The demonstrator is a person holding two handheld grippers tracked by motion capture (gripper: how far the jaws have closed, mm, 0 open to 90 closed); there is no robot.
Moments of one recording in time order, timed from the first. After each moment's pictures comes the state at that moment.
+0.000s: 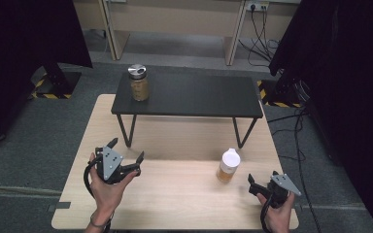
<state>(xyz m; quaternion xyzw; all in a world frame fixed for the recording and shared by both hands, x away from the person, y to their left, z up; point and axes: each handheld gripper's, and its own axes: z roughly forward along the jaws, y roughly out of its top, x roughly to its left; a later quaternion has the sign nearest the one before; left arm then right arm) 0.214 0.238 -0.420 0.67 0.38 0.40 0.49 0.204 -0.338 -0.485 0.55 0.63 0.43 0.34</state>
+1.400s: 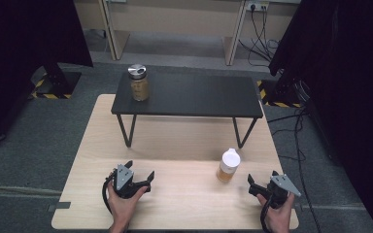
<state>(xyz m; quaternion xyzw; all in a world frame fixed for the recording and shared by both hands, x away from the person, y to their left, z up) 0.222 0.234 -0.503 0.67 0.44 0.30 0.51 0.203 -0.340 -0.486 0.54 0.64 0.43 0.34</state>
